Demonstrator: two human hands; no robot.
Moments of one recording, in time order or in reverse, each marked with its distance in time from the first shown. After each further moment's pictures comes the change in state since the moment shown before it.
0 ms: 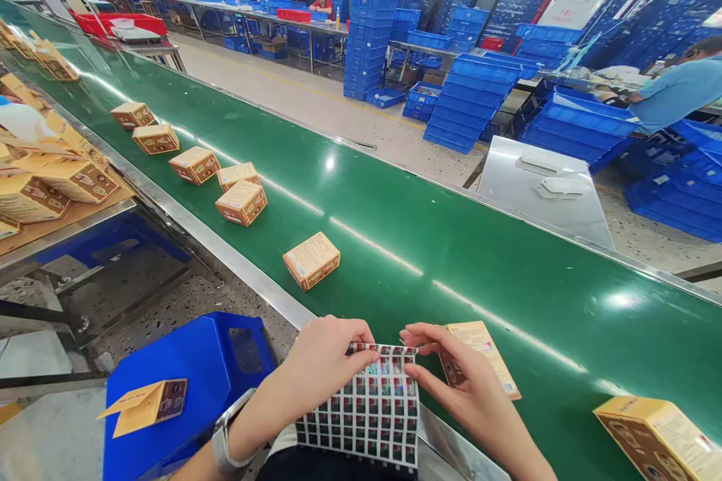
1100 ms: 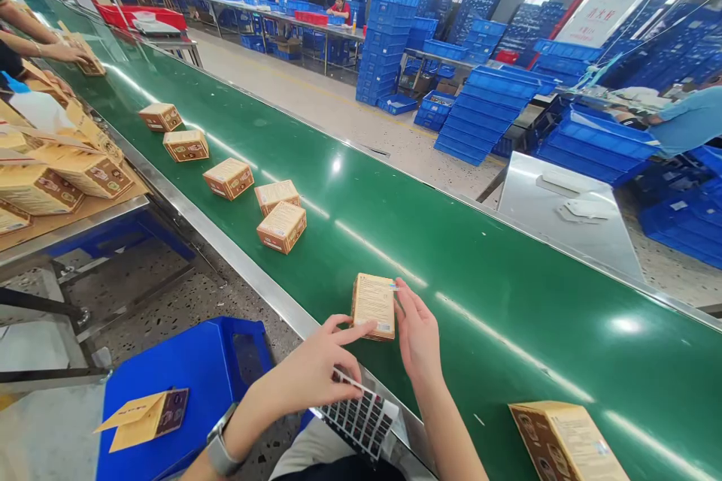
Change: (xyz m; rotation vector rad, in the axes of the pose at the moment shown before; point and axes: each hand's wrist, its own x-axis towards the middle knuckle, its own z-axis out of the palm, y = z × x) left_hand 0.003 -0.082 0.008 -0.008 0.020 0.388; right_hand 0.098 0.040 0.102 0.957 0.464 0.399
